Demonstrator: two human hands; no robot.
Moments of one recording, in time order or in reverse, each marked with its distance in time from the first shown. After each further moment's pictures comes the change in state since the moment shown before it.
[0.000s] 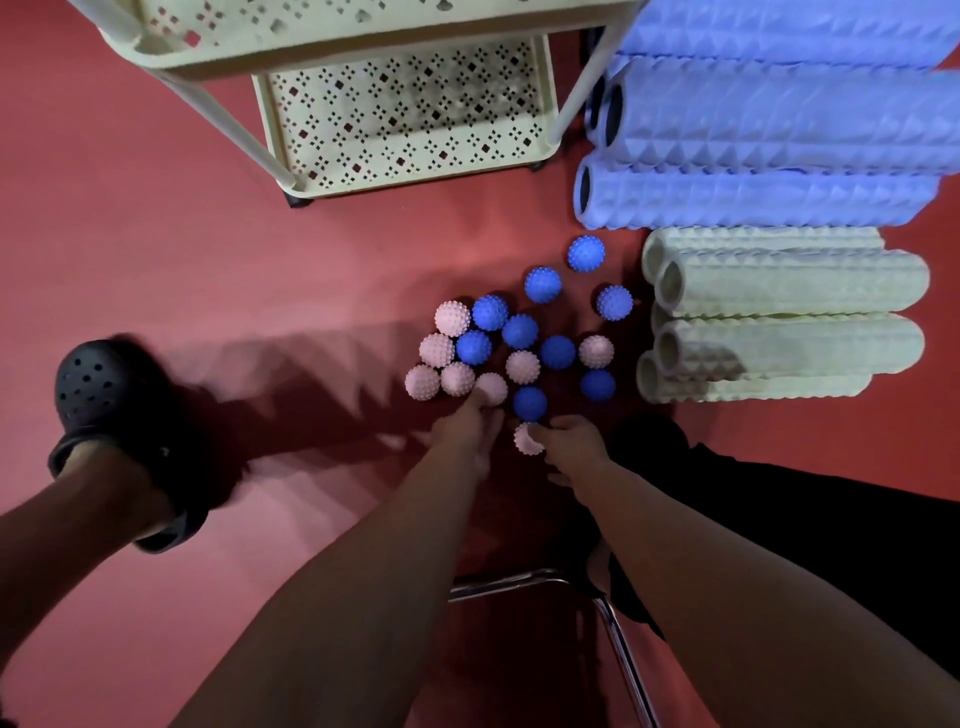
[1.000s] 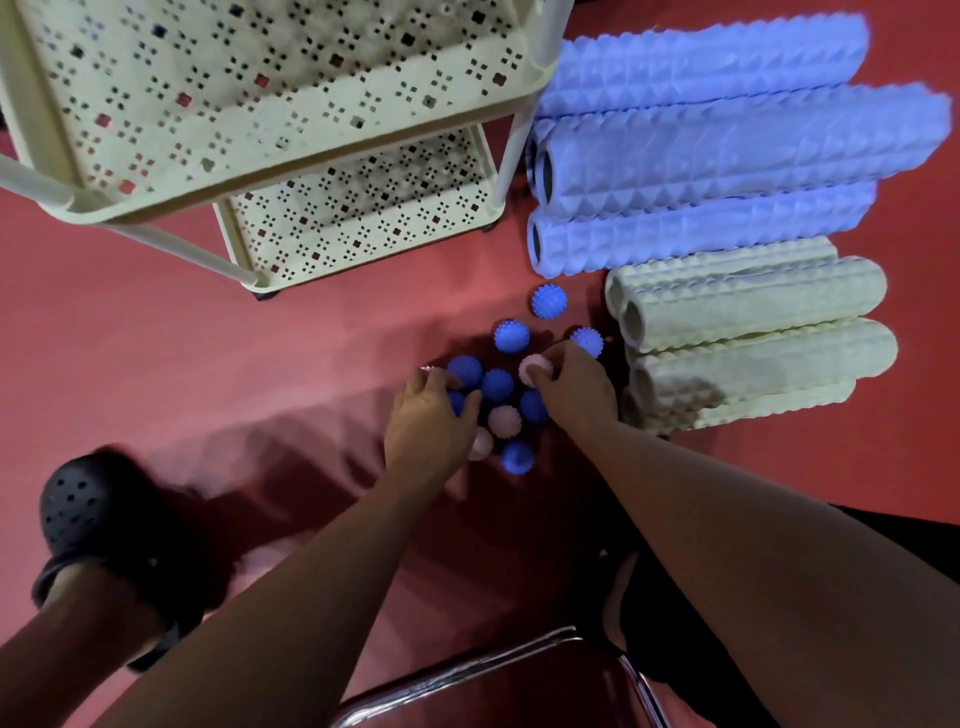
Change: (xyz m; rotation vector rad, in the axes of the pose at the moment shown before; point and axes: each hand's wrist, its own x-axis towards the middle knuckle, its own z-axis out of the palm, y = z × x) left_hand -0.022 0.072 0.029 1.512 0.059 1.189; right_hand 0.059 -0.091 -0.035 -0.401 0.331 -0.561
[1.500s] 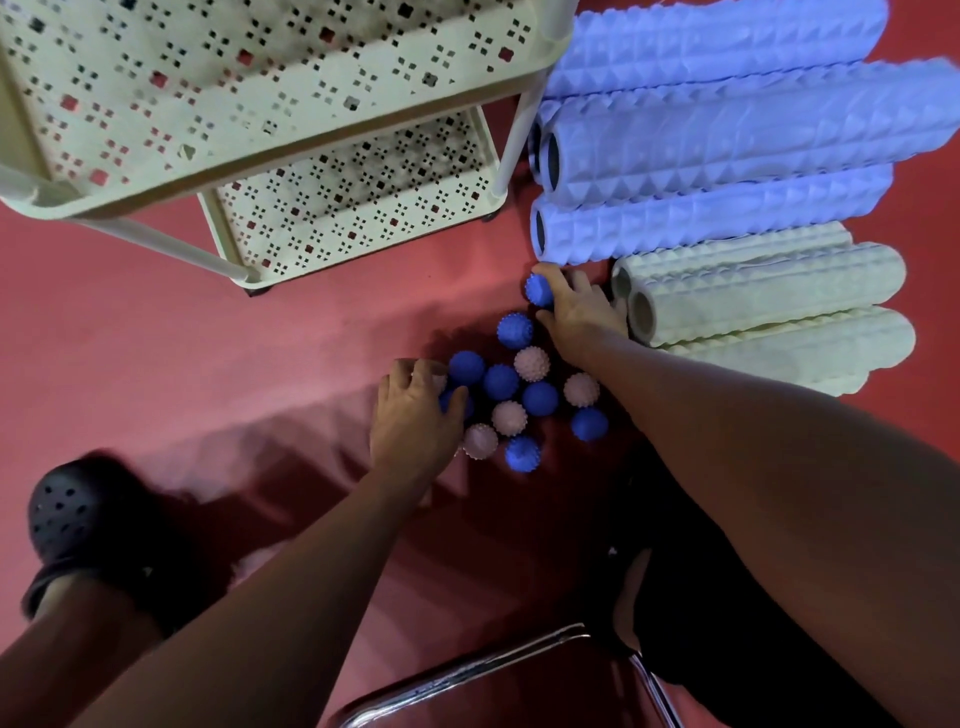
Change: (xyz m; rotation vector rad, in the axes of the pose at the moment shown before) left_hand 0.009 -0.013 -0.010 0.035 0.001 0.019; right_hand 0.070 -0.031 -0.026 -0.430 -0.111 -0.199
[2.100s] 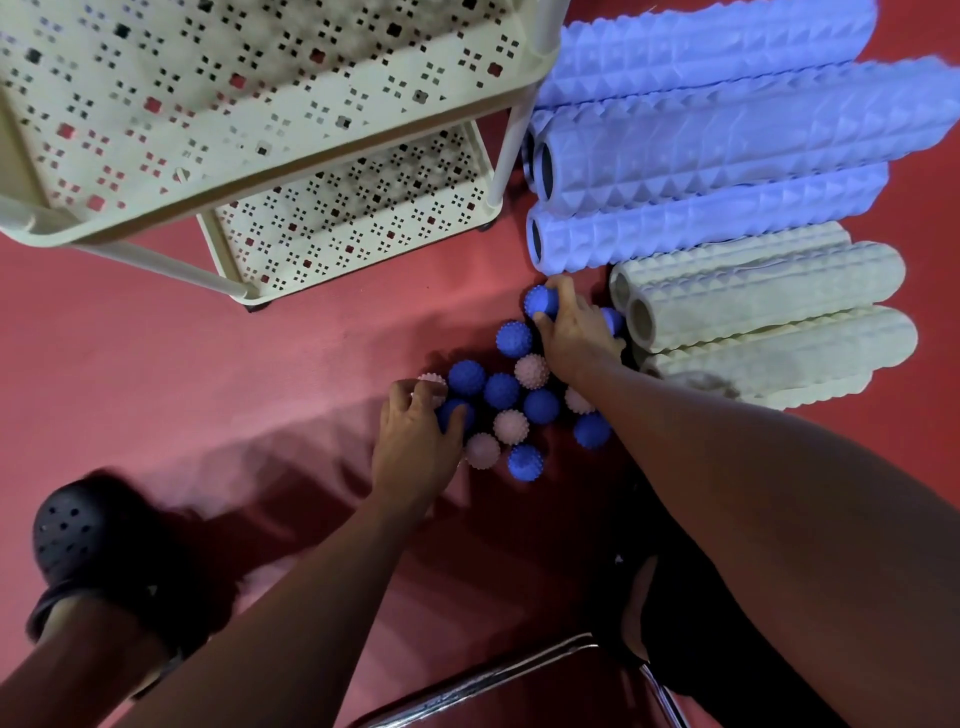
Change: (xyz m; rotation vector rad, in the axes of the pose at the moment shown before) left_hand -0.008 -0.005 0.003 -0.052 -0.055 -0.030; right_hand -0.013 -0.007 0.015 0.285 0.085 0.123
